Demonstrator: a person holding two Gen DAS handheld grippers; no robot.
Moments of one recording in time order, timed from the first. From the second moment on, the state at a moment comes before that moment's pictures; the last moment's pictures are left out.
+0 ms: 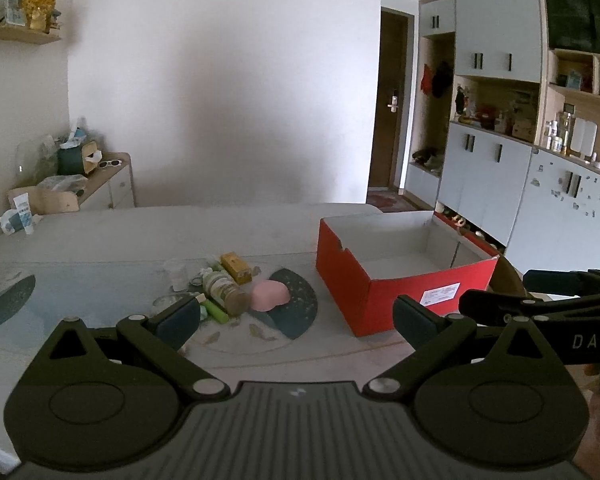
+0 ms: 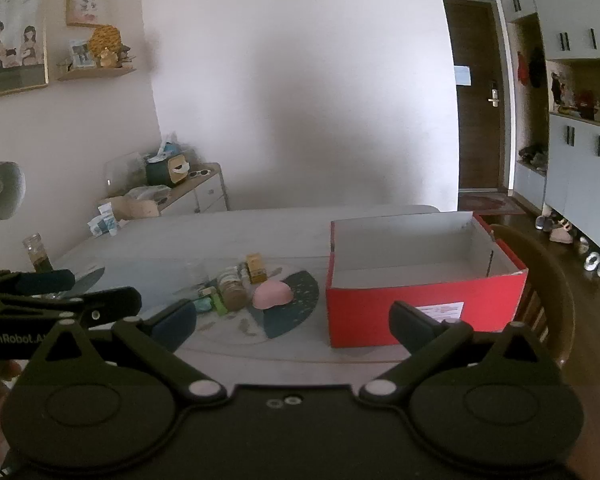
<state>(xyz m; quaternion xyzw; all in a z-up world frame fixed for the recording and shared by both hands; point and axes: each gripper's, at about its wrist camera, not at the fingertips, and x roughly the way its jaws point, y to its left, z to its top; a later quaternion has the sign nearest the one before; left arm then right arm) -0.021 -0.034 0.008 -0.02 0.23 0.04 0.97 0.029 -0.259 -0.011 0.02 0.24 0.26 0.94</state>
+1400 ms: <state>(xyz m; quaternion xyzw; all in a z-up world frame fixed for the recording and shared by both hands) 0.081 0.117 -0.107 -0.02 0.34 0.04 0.94 0.132 -0.103 -0.057 -0.07 0.33 0.30 0.89</state>
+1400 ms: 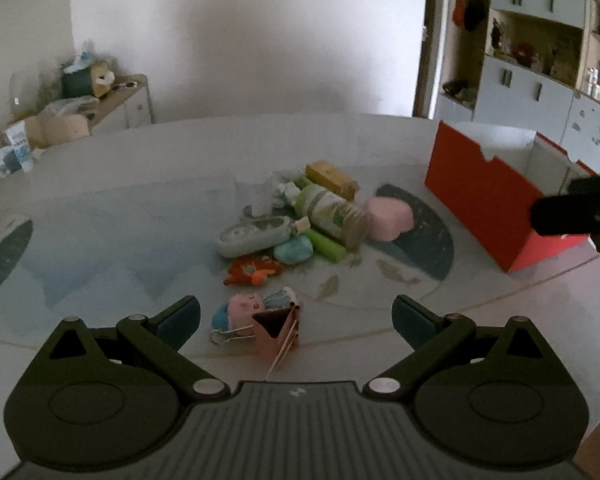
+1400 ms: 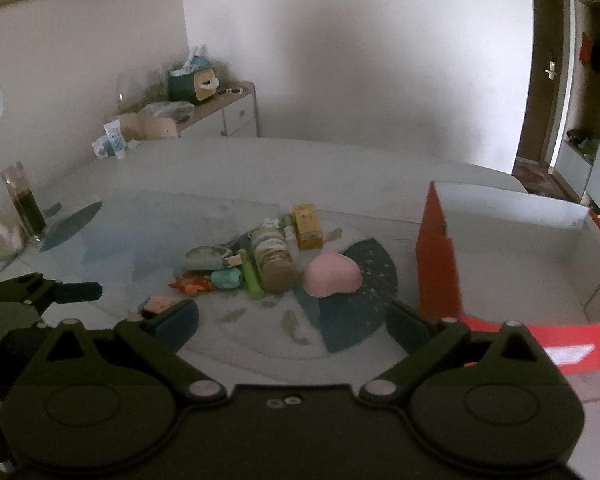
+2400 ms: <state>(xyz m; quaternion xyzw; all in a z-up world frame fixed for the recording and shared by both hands) 0.111 0.133 -0.150 0.05 0.35 -0.04 0.93 0.244 0.023 -0.129 -0.16 0.39 0.31 0.85</state>
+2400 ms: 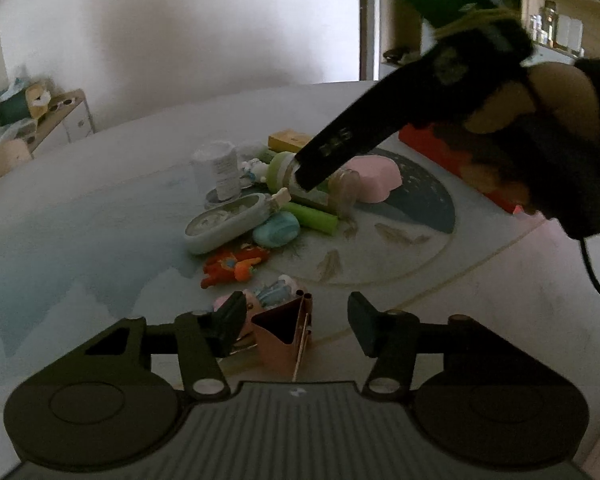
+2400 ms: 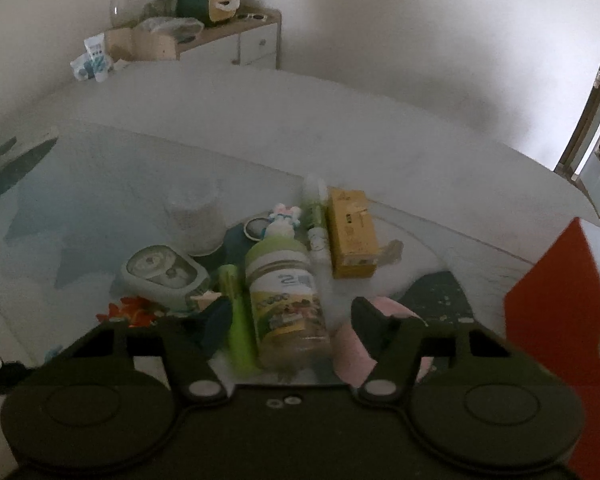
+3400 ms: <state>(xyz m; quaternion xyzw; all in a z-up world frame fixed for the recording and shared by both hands) 0.121 0.150 -0.148 0.00 0.36 -0.09 0.93 0.235 0.004 -0.115 -0.12 0.41 0.30 0.85</state>
